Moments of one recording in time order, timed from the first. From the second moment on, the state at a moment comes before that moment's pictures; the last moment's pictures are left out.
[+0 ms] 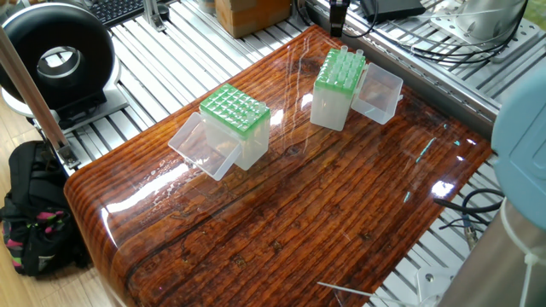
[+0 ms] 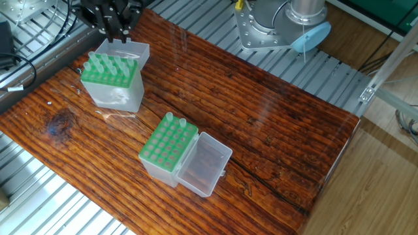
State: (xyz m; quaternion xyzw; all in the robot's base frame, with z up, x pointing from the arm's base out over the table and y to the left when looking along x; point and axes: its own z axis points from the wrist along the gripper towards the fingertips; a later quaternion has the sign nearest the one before) arm 0.520 -0.106 0.263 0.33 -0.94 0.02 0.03
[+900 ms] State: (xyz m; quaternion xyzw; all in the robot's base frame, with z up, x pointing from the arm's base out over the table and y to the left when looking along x) arm 0.541 -0.038 0.250 0.25 -0.97 -0.02 0.00
